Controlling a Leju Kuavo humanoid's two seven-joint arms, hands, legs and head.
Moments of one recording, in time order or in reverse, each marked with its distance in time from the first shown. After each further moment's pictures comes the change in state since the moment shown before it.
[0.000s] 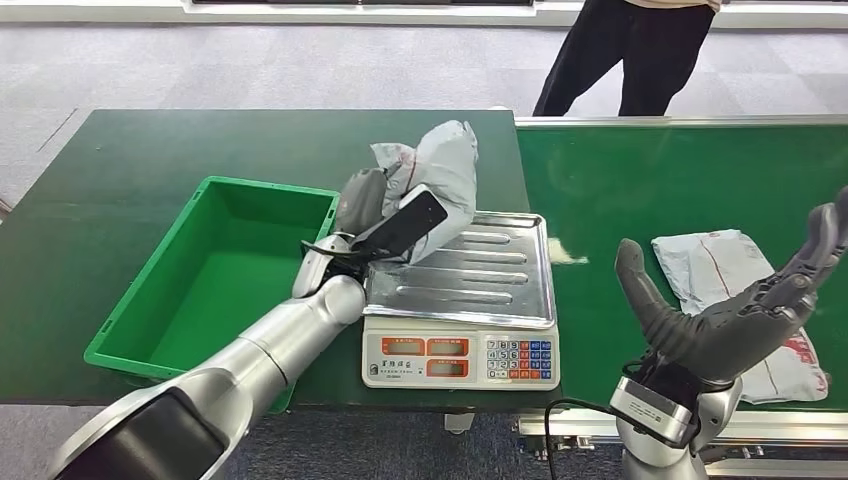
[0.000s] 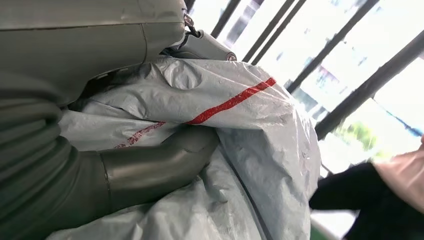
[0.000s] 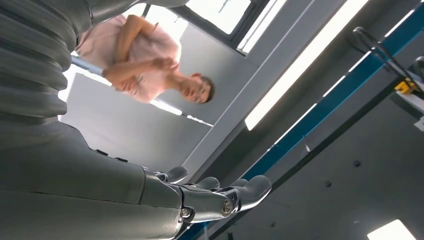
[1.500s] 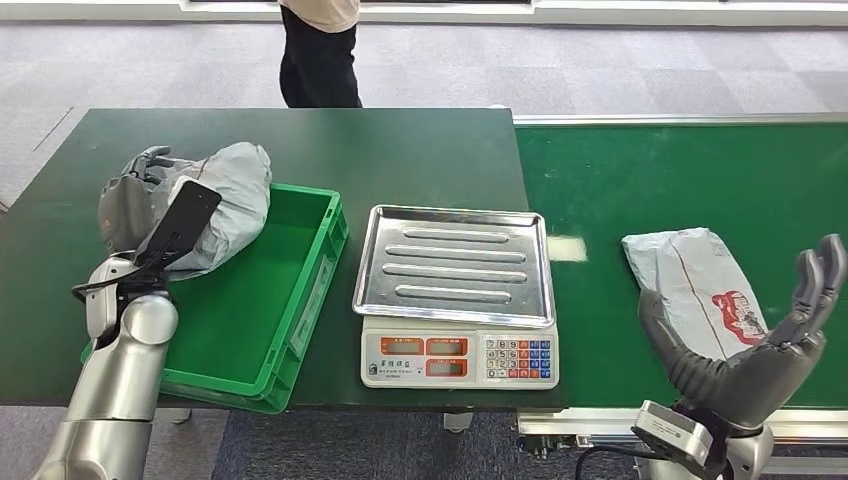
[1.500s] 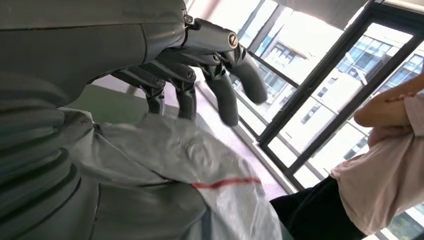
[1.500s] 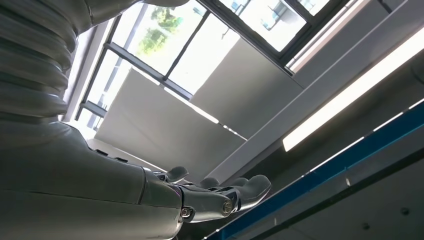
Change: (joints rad) left arm 0.407 0.321 0.767 -0.698 -0.587 -0.237 0.151; right arm 0.182 0.000 -0.151 -0.021 -0.018 0.095 -0.020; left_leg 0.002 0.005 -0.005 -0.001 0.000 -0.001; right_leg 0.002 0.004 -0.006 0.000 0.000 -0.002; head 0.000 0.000
